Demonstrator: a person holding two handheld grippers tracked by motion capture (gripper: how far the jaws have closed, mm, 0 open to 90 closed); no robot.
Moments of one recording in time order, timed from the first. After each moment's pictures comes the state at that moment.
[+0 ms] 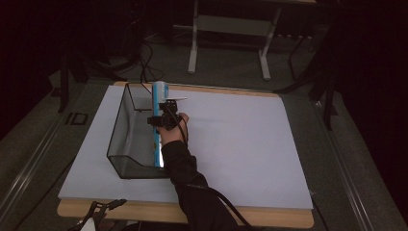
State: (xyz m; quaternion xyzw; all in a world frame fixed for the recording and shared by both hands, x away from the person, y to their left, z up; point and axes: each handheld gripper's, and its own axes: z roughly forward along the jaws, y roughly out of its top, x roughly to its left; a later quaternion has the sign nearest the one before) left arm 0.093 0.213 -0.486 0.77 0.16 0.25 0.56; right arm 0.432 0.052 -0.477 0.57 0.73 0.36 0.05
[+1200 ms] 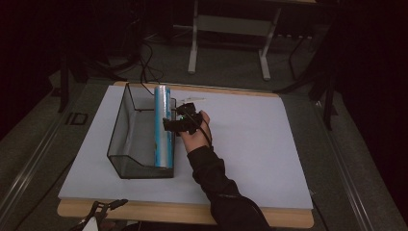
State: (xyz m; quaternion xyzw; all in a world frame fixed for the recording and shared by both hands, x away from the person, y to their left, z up) left arm 0.095 0.210 -0.489 0.78 0.17 0.24 0.56; right arm 0.402 -0.017 -0.442 0.44 0.78 0.42 0.14
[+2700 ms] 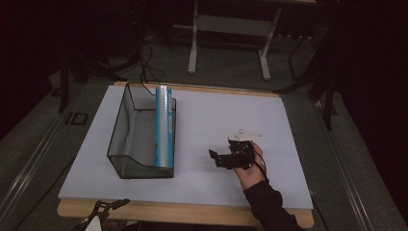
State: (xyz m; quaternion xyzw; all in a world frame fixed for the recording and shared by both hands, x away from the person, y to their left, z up) left arm 0.097 0.206 -0.491 0.78 0.17 0.24 0.55; right arm 0.321 -0.166 -0.466 0.38 0.81 0.42 0.16
